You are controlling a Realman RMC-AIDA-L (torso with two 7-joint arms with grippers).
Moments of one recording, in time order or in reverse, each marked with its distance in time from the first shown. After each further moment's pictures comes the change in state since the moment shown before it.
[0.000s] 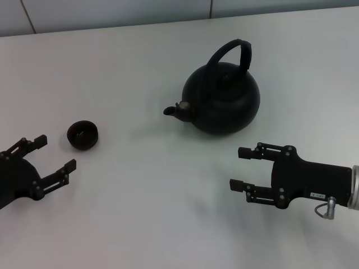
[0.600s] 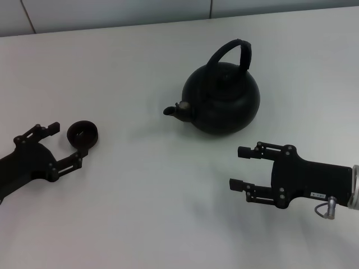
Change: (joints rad) left arm -0.088 -0.003 0.006 -0.054 0.003 -0.130 -0.010; right arm 0.000 0.000 0.000 0.000 0.004 -0.010 0.000
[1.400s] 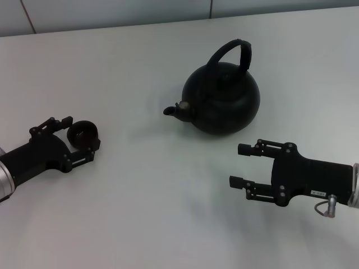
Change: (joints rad) left arm -0.074 -0.002 0.038 -0.046 -0.003 -0.117 0.005; right arm 0.000 0.000 0.002 0.000 0.011 -0.010 0.000
